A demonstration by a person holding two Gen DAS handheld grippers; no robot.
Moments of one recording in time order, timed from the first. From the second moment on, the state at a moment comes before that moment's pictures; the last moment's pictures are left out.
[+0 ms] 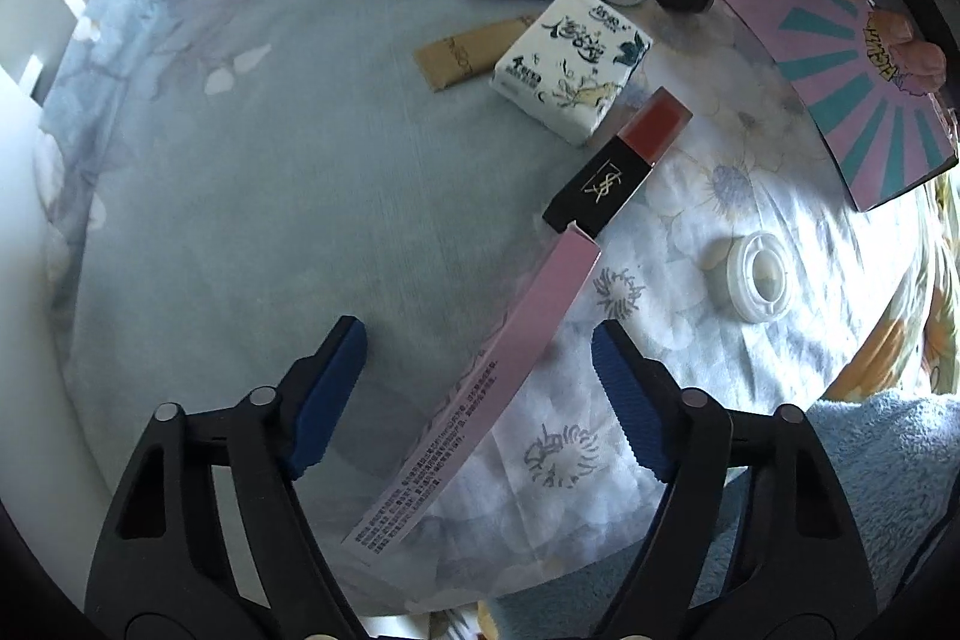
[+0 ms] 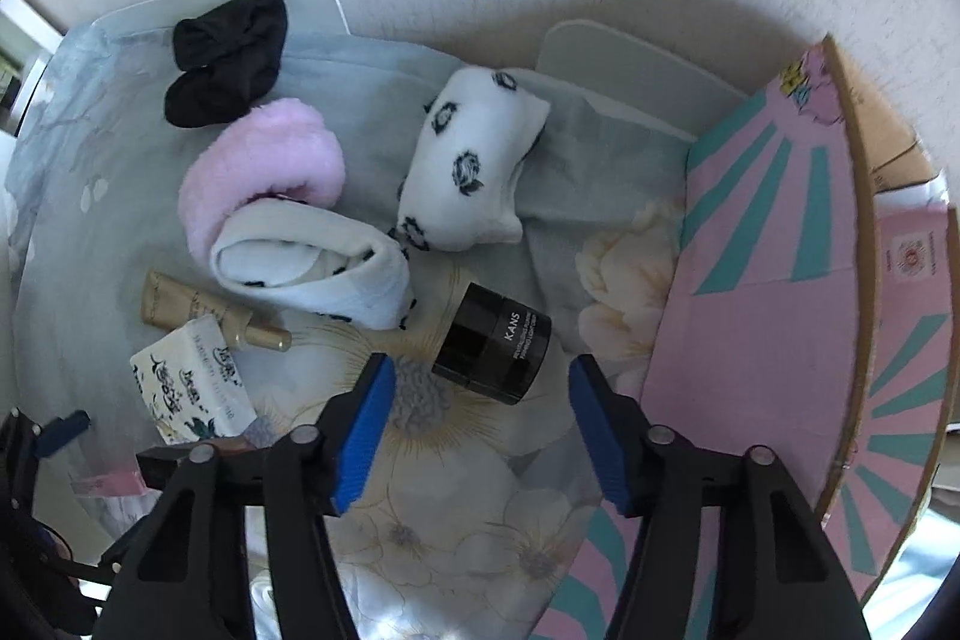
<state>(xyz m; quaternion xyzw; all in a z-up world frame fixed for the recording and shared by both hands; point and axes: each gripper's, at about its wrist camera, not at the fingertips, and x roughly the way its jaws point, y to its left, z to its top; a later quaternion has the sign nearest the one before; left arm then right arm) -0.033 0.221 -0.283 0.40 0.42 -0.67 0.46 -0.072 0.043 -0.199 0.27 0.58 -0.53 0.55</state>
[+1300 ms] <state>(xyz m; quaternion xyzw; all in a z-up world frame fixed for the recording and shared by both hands) 0.027 0.212 -0.236 0.31 0.48 -0.63 0.53 -0.076 0.071 -0.168 0.32 0.53 -0.54 0.57</state>
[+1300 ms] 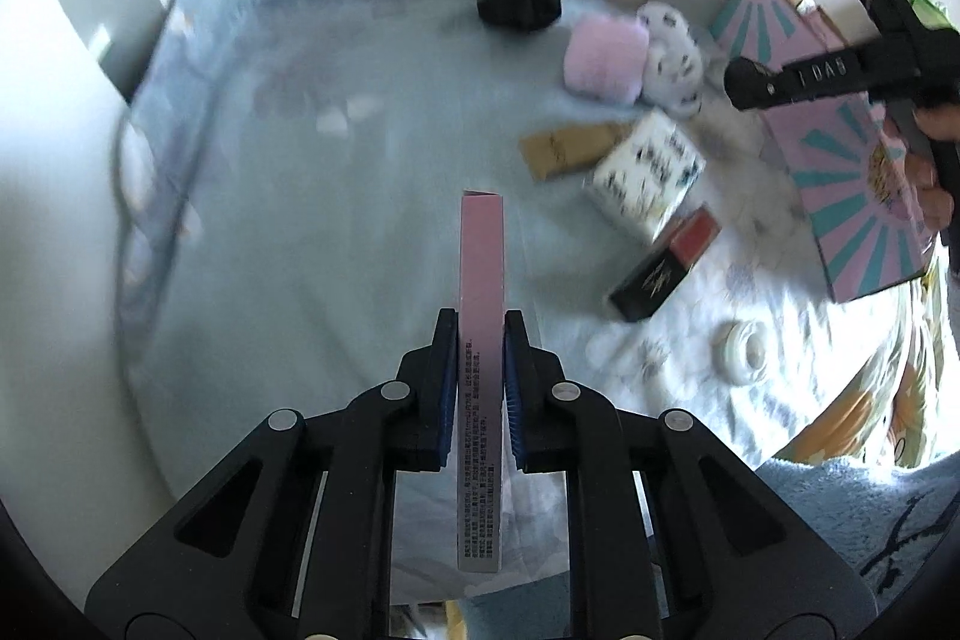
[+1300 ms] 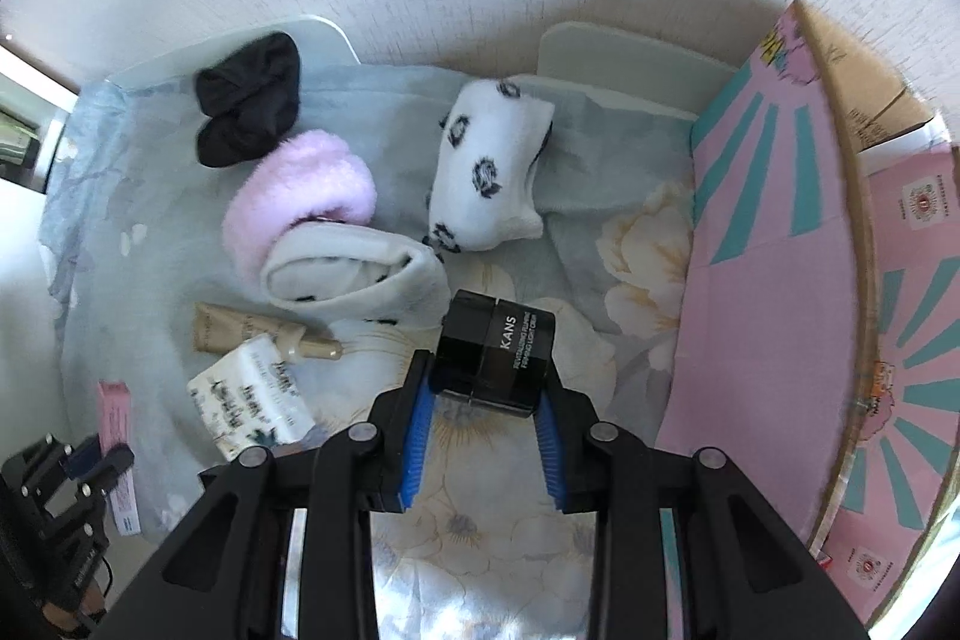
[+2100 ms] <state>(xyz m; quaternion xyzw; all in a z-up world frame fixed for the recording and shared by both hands) -0.065 0.059 -0.062 0.27 0.40 -0.71 0.51 -0.155 0.115 -0.013 0.27 0.44 -0.58 0.63</state>
